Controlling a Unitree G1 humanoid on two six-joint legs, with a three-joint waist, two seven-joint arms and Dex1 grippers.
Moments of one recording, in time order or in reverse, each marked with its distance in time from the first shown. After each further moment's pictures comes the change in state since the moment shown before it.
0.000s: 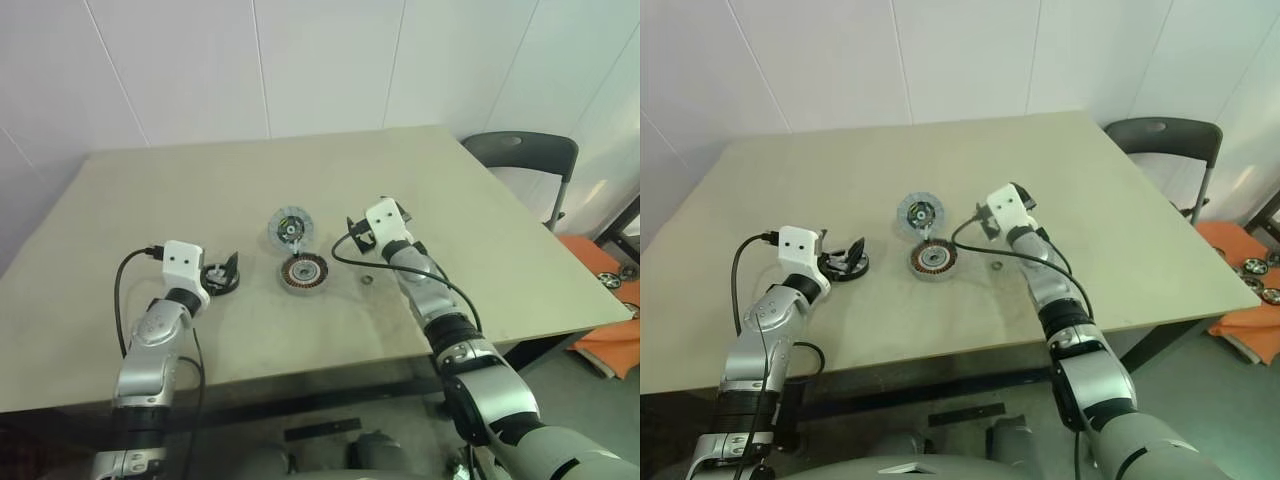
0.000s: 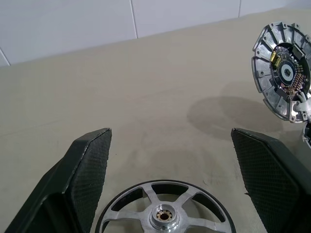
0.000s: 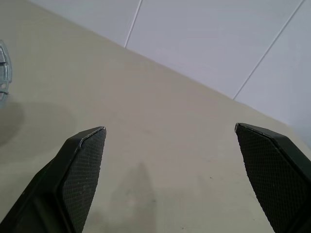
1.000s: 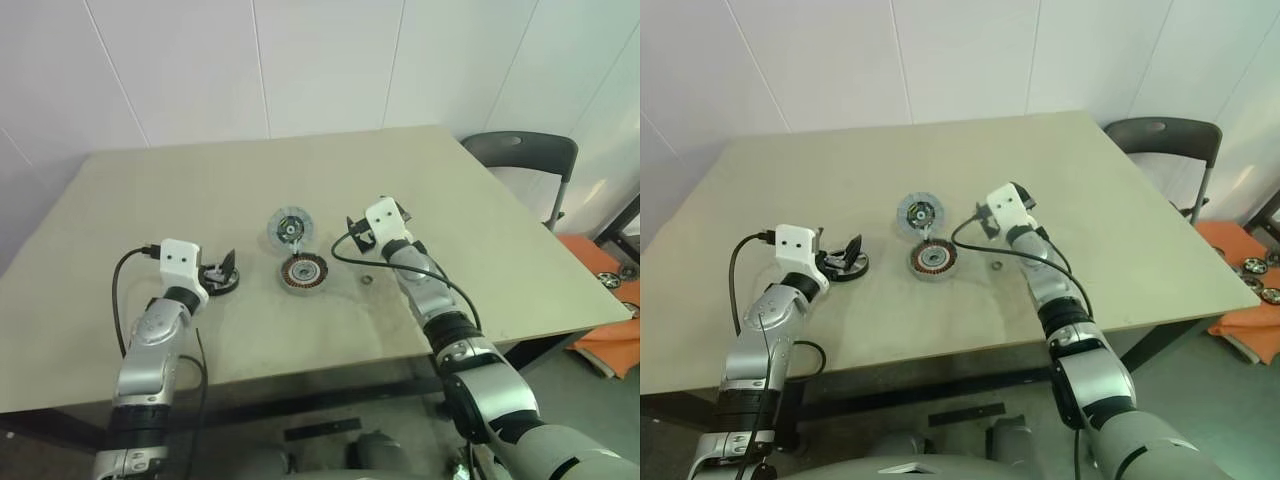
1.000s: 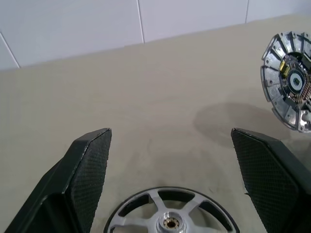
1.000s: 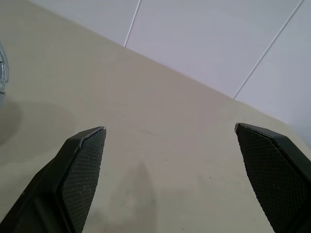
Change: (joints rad) left arm -0.004 -0.008 0.012 -0.001 -0.001 -0.001 0.023; right arm -0.012 0.000 -0.001 0.021 0.000 -0.006 0.000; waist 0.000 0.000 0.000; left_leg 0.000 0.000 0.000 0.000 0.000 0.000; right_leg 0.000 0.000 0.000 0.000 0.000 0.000
